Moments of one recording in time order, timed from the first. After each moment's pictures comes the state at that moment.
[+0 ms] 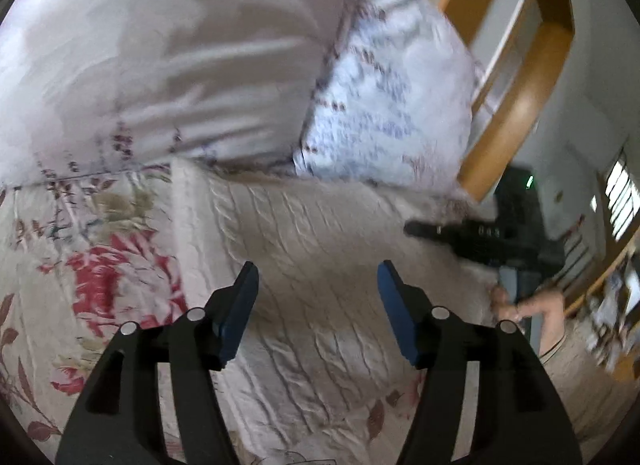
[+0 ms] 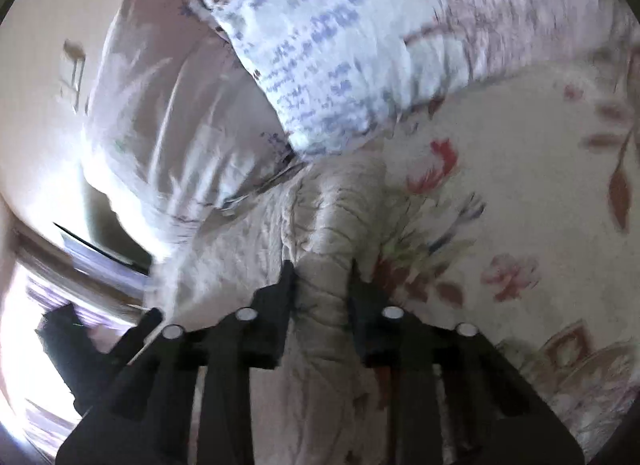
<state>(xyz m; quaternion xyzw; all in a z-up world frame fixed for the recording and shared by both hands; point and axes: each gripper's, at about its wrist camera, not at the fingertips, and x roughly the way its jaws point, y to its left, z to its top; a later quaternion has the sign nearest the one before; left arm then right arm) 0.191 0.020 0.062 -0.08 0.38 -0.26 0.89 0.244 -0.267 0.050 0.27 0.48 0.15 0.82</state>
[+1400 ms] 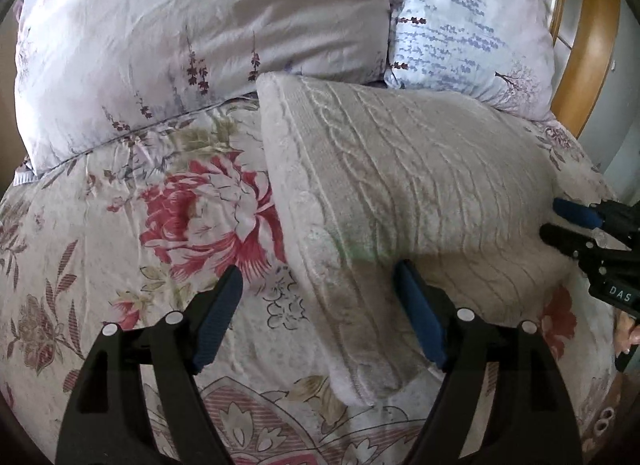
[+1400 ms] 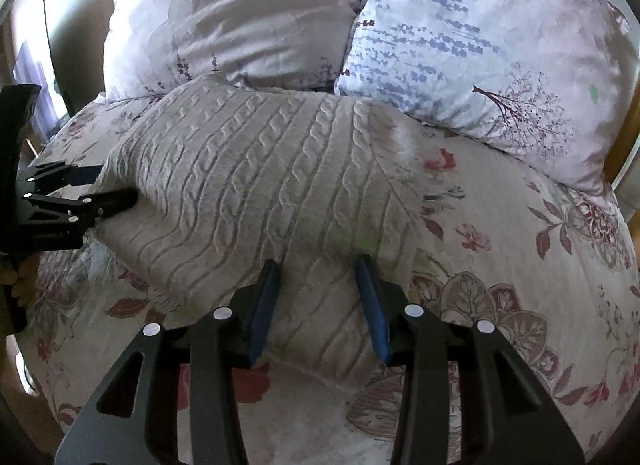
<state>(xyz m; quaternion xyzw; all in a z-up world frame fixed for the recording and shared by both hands) 0.170 0.022 0.014 0.04 0.44 -0.10 0.89 0.162 -0.195 0.062 -0.06 0.47 0.14 0.87</state>
